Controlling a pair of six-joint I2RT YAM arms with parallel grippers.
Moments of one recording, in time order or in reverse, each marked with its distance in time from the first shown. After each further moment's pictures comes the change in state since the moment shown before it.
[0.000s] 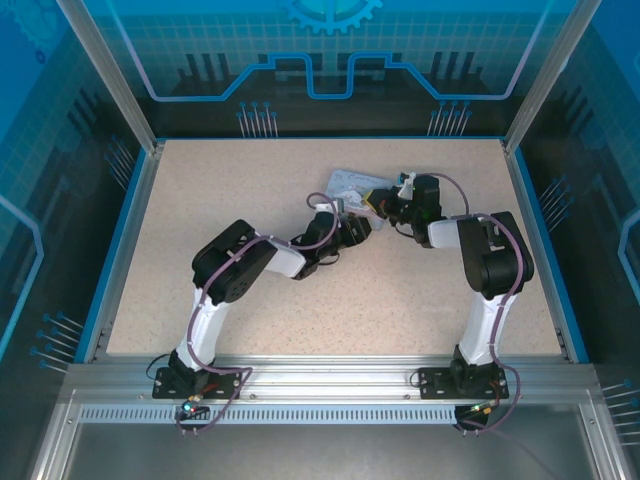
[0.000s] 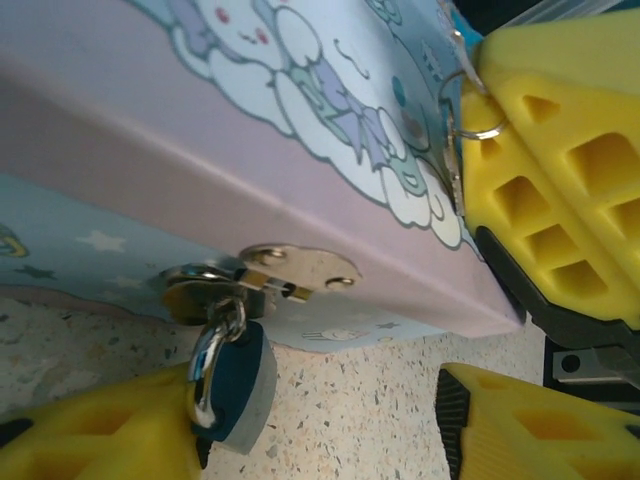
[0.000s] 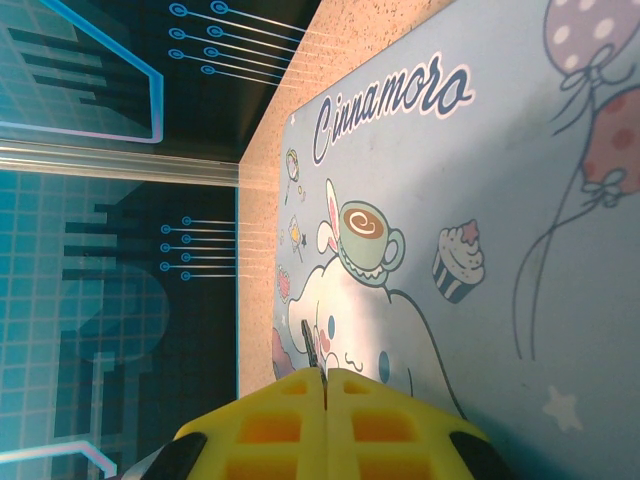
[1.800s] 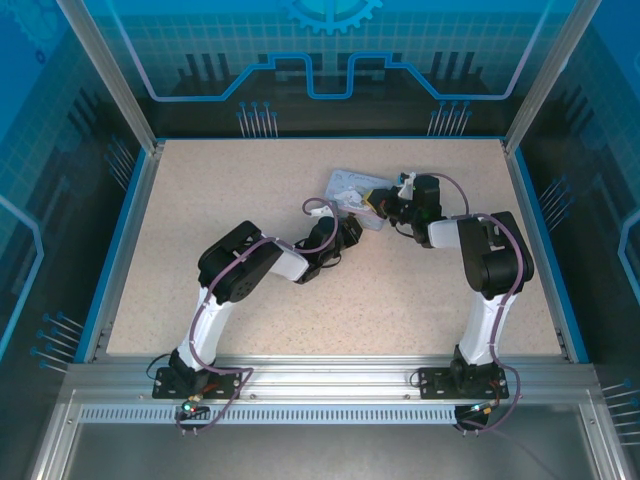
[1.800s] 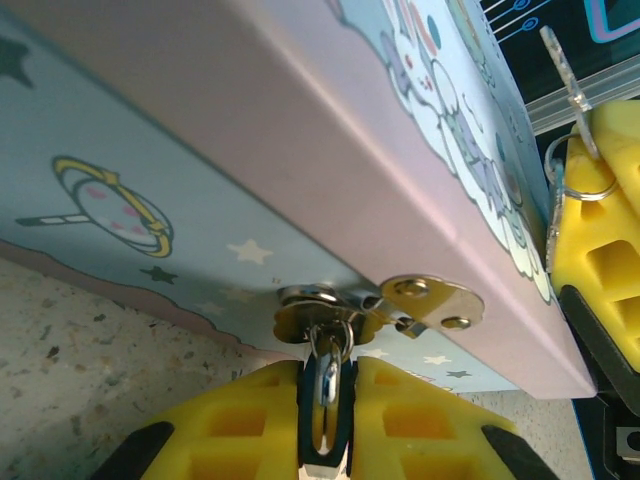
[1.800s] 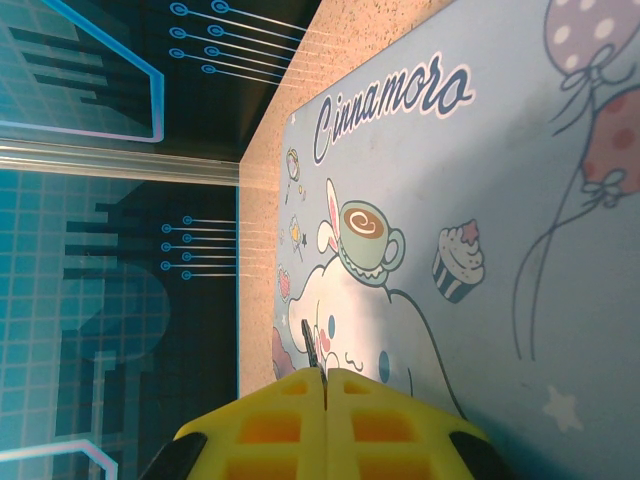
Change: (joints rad) left arm -0.018 0.034 -0.001 0.029 -0.143 -0.093; right arm -0.002 0.000 0.000 0.001 -0.004 0.000
